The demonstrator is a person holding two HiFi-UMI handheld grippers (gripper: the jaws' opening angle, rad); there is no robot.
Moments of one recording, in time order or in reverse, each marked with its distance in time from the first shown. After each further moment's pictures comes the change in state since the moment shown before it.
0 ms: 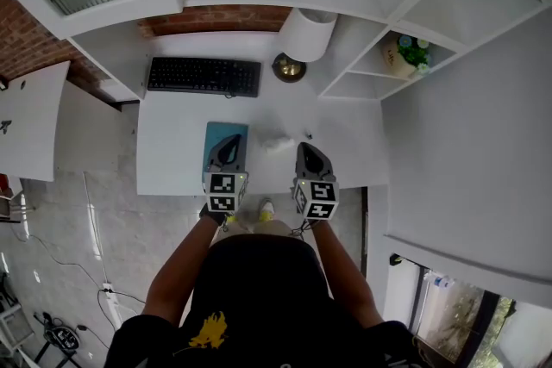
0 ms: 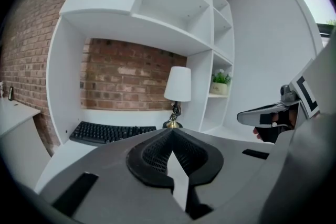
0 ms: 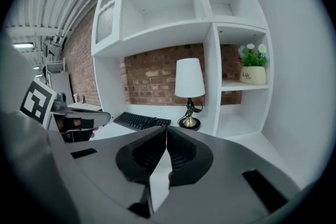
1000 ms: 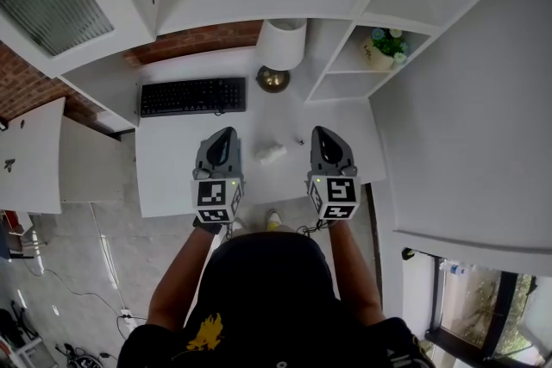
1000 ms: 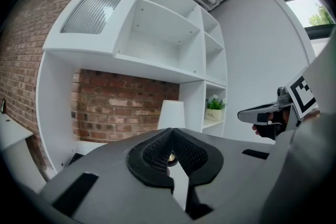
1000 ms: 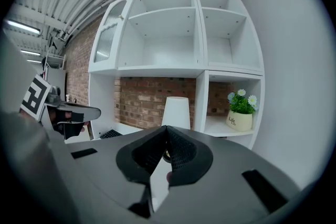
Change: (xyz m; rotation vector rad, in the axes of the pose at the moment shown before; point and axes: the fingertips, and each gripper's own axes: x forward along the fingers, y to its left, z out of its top) left arm -0.022 -0.023 0.128 0.061 -0.198 -0.037; right arm -0.050 -0.042 0.121 -0.122 -0.191 -0.098
